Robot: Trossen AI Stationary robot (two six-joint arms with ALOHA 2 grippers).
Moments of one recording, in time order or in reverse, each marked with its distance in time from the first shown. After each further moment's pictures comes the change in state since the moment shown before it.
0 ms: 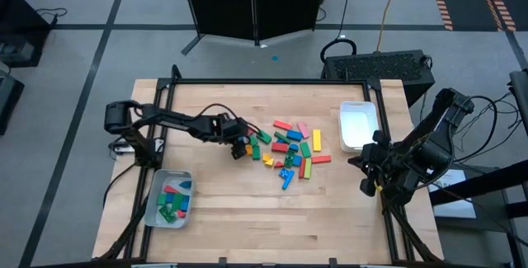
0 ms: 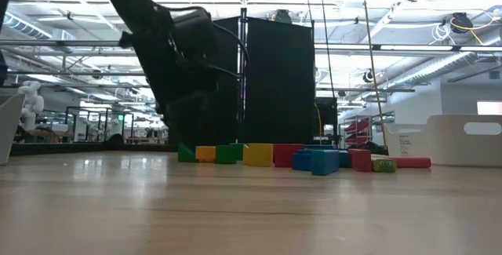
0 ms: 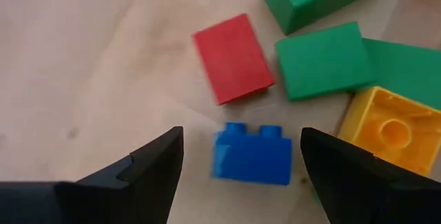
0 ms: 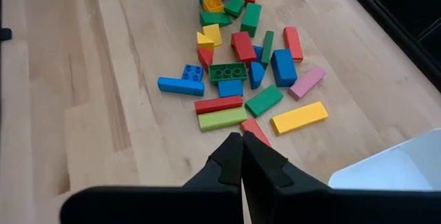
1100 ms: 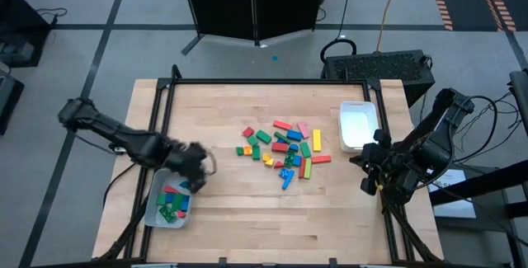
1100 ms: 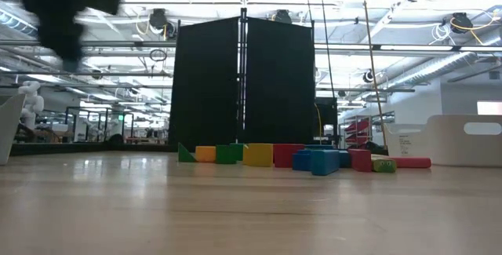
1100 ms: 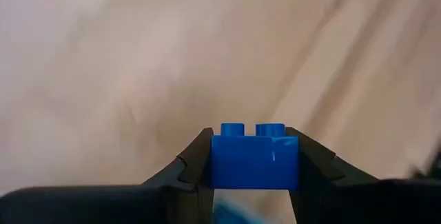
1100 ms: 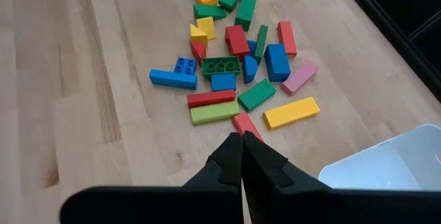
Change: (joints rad) left arm -0.588 -0.592 0.000 -0.669 0.116 -0.811; right arm 0.000 0.000 0.000 -0.033 -0.011 0.000
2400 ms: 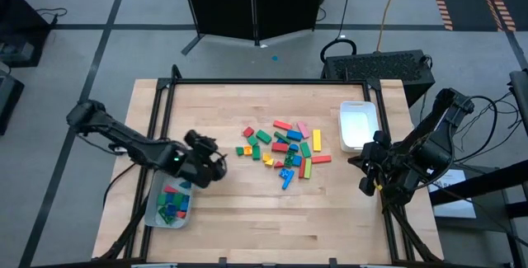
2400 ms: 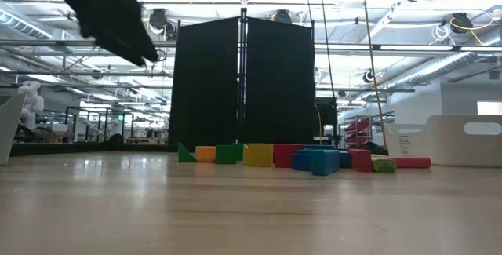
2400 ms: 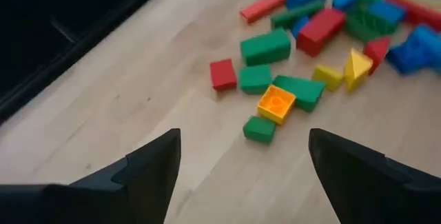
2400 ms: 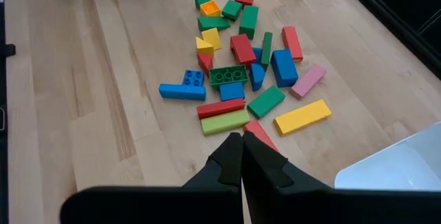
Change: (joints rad) left arm 0.015 0.196 0.000 0.234 -0.687 0.215; right arm 0.000 0.000 0.000 0.039 0.022 0.052
